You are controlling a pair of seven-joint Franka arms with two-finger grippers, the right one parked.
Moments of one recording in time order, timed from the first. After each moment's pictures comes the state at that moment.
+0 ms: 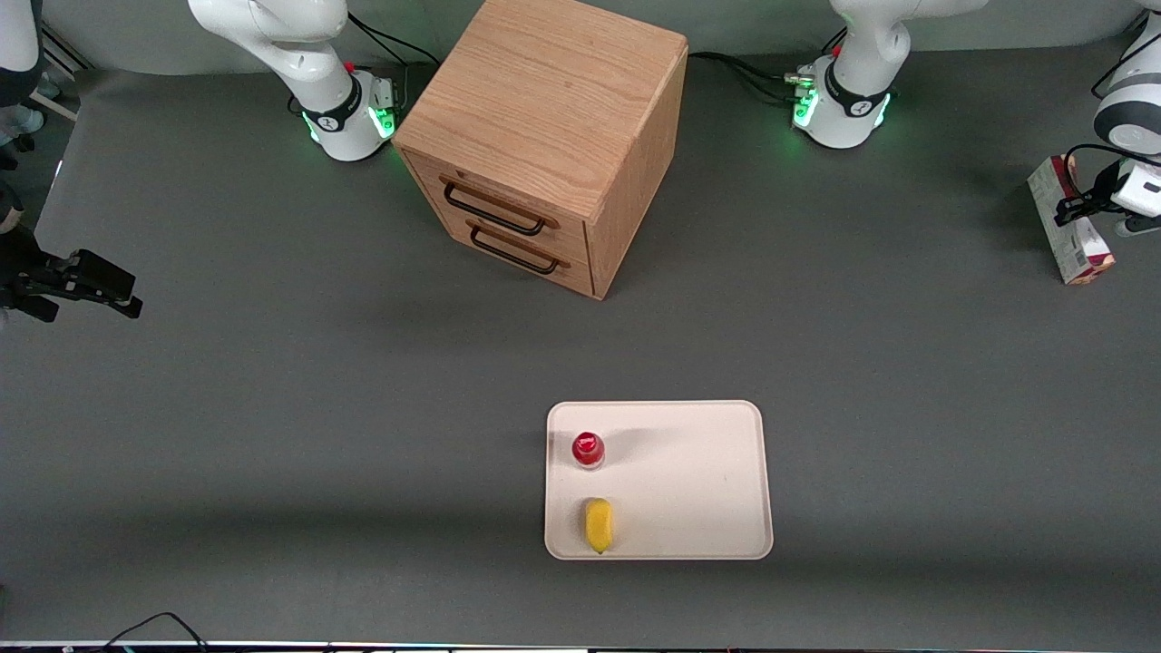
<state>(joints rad) -0.02 0.25 0.87 -2.51 -0.22 2.66 0.82</state>
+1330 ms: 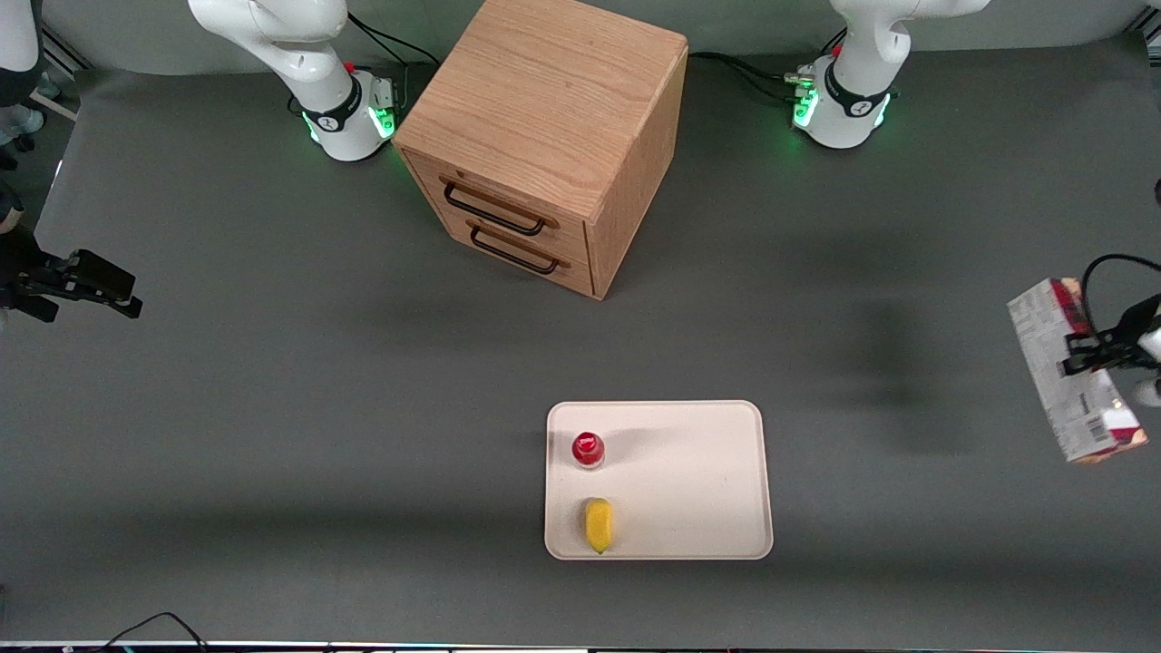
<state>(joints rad) -0.05 0.26 0.19 -1.66 -0.06 1.98 0.20</state>
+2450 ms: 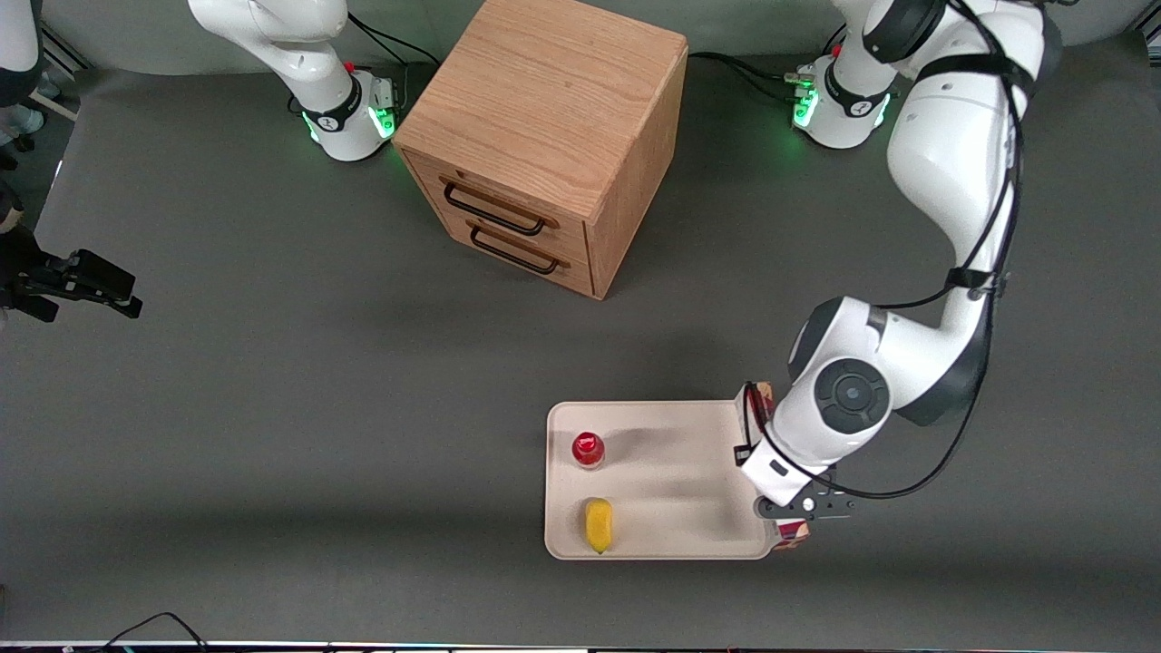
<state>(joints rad) -0.17 0.87 -0.30 -1.13 0.31 2.03 -0.52</state>
